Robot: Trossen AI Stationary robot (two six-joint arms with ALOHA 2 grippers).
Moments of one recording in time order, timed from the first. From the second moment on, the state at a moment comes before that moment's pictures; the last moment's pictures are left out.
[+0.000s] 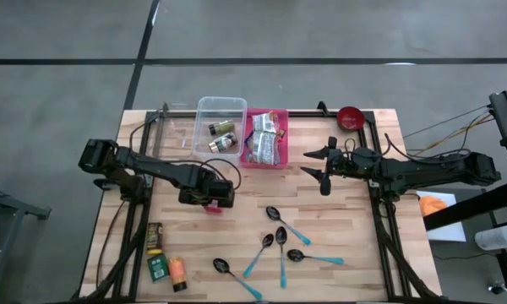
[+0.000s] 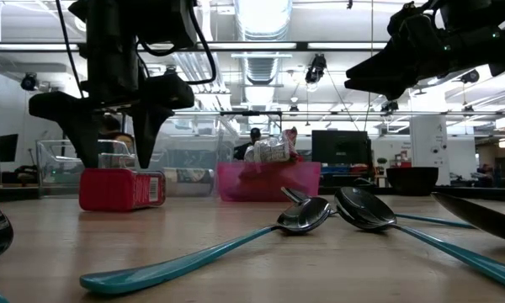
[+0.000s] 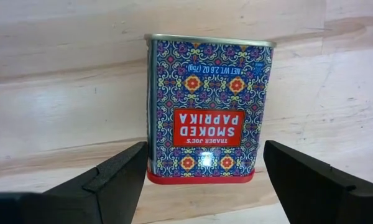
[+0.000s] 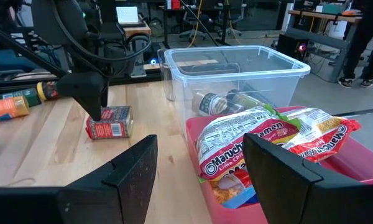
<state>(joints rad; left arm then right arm) -0.11 1.60 0.99 -0.86 0.00 -1.57 -0.12 0.84 0.29 0.40 0.13 0.05</state>
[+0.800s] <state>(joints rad) -0.11 1.60 0.99 -0.85 -0.02 -1.57 -0.12 0.84 0.29 0.40 0.13 0.05</state>
